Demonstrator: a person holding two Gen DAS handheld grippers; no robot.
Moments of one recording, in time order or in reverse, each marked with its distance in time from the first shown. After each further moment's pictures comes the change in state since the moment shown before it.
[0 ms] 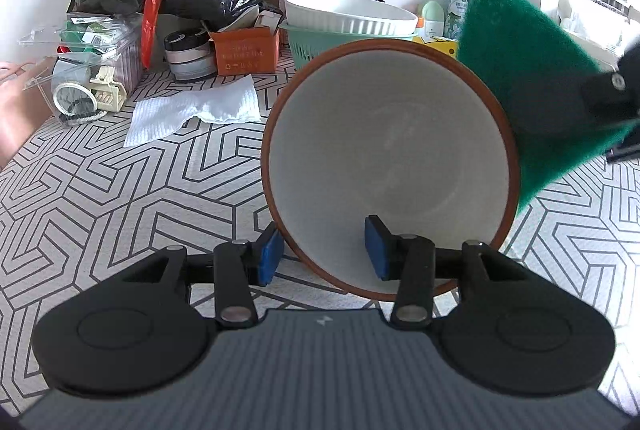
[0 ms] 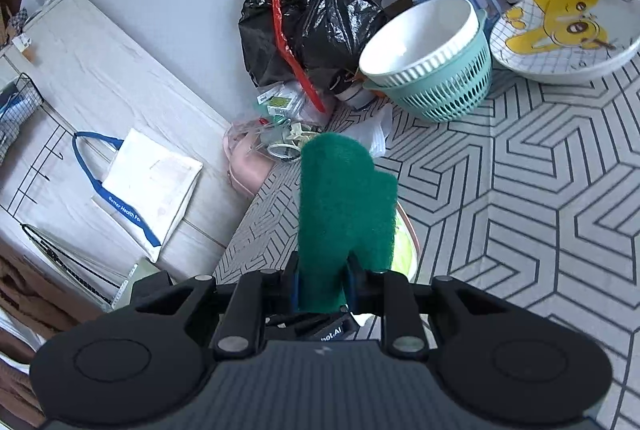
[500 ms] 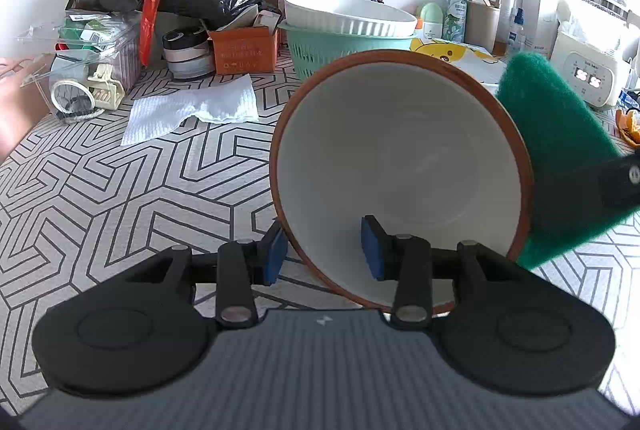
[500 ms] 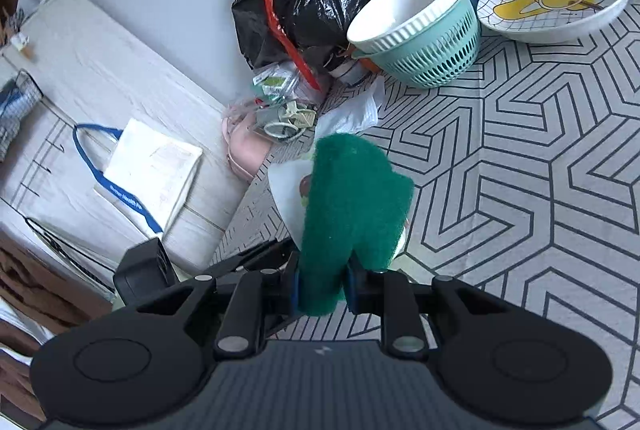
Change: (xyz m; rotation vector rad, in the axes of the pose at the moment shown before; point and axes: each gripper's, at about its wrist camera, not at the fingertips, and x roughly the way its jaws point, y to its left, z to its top) left arm -0.001 0.001 0.001 -0.006 -0.001 -0.006; right arm -0.003 -0.009 -0.011 0.028 0.018 0.023
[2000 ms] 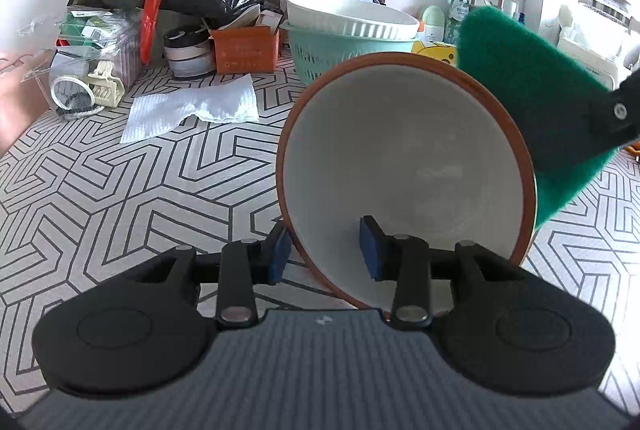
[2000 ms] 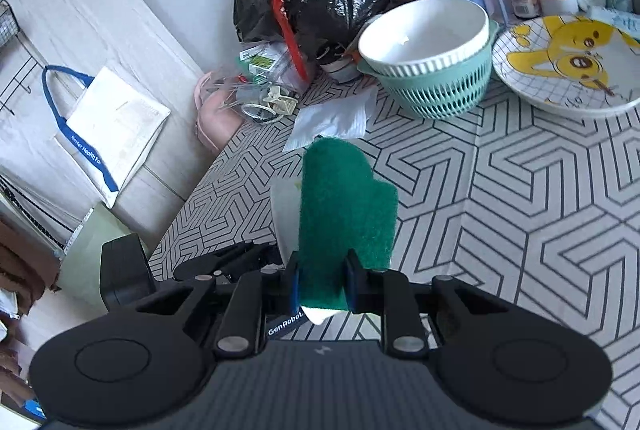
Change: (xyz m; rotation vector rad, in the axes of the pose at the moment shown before) left arm -0.001 -0.011 0.000 -0.029 -0.002 0.008; right arm 0.004 0.039 0.031 -0.154 0.092 -0.173
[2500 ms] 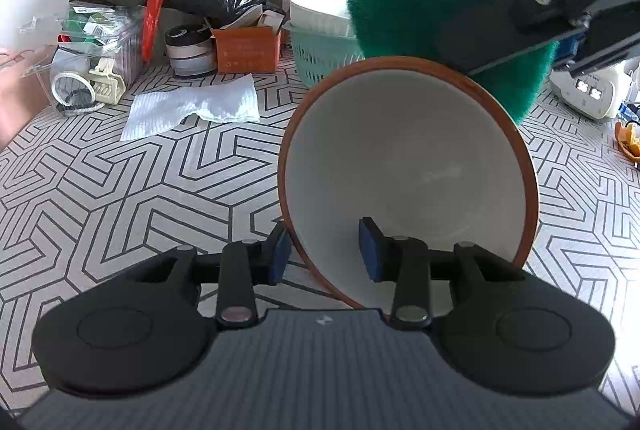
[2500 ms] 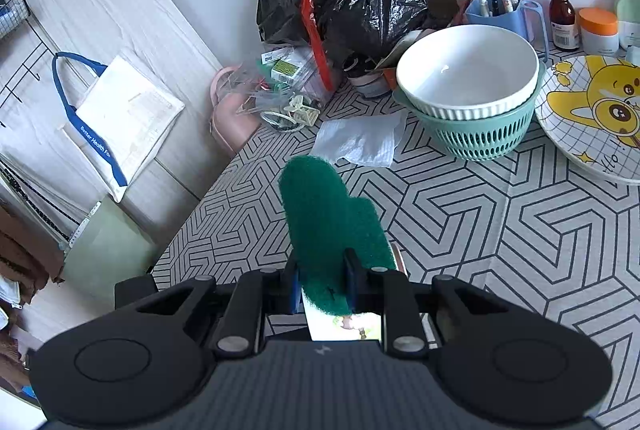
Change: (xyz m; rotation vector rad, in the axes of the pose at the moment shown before) left arm 0.001 0.013 0.002 -0.008 0.002 -0.020; right arm 0.014 0.020 0.040 -0.099 0.038 0.019
